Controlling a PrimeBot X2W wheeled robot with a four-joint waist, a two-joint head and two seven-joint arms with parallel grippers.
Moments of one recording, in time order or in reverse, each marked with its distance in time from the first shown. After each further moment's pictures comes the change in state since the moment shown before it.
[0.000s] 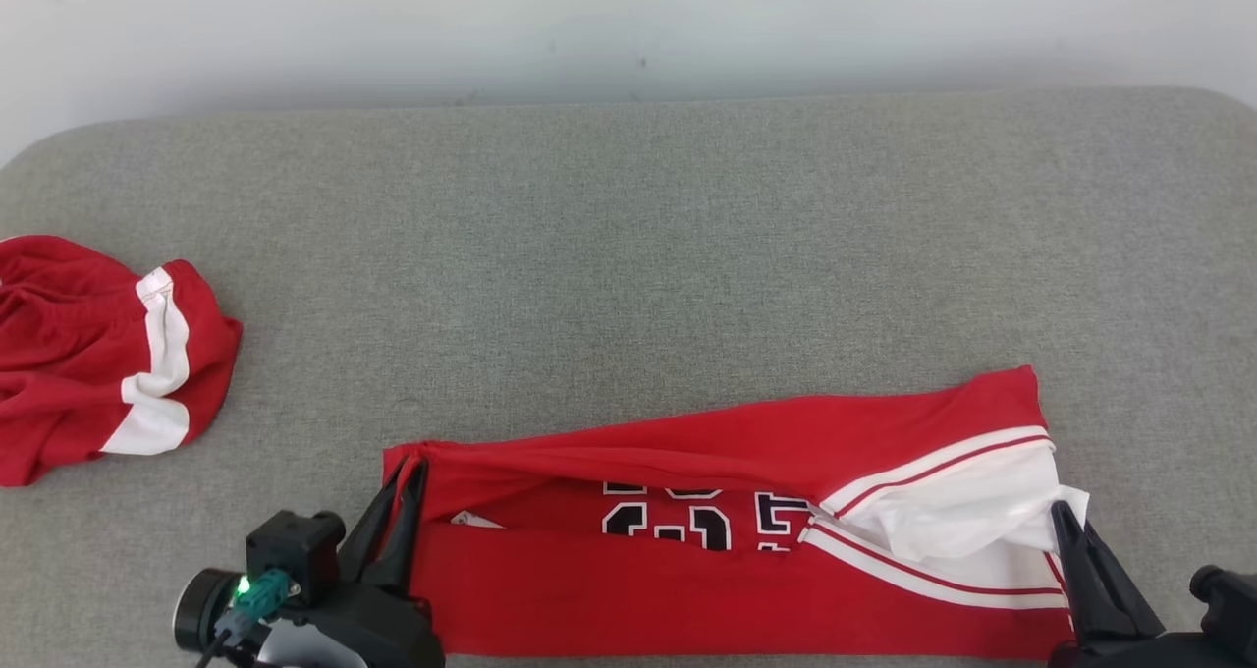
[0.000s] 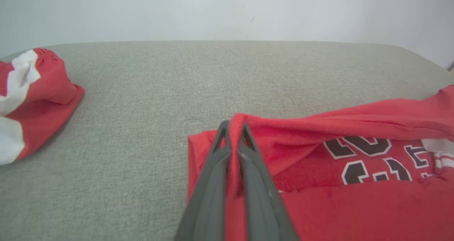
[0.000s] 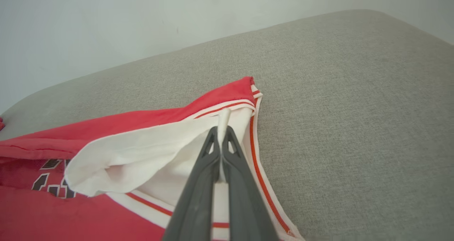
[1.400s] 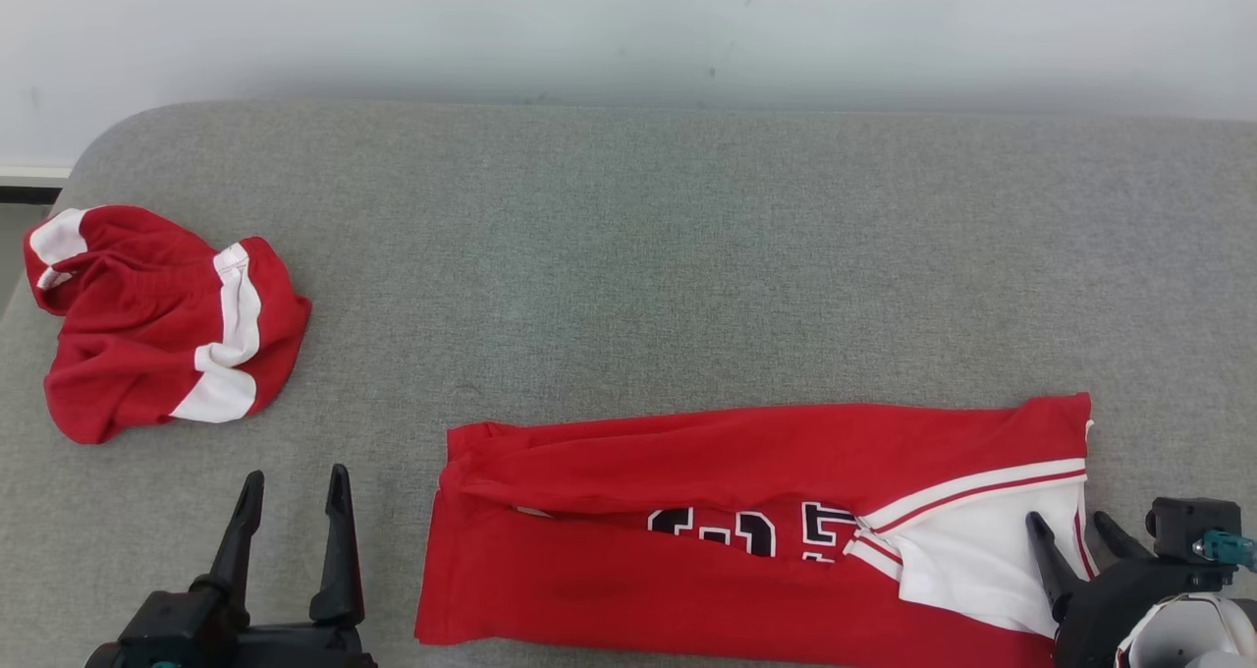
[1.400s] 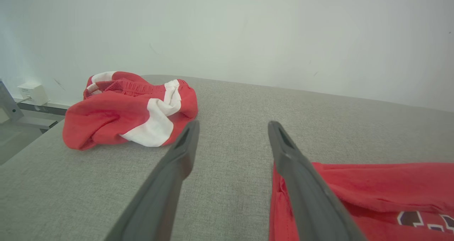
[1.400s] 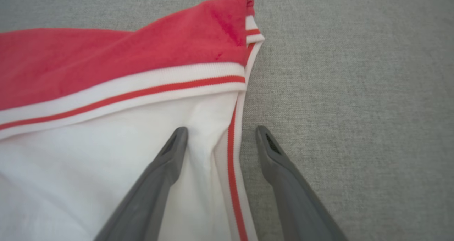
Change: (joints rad) left arm 0.273 -0.314 0.610 -0.181 0.421 -0.194 -0.001; right arm -0.250 -0.059 0.030 0.430 -0.126 0.000 0.185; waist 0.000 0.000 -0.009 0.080
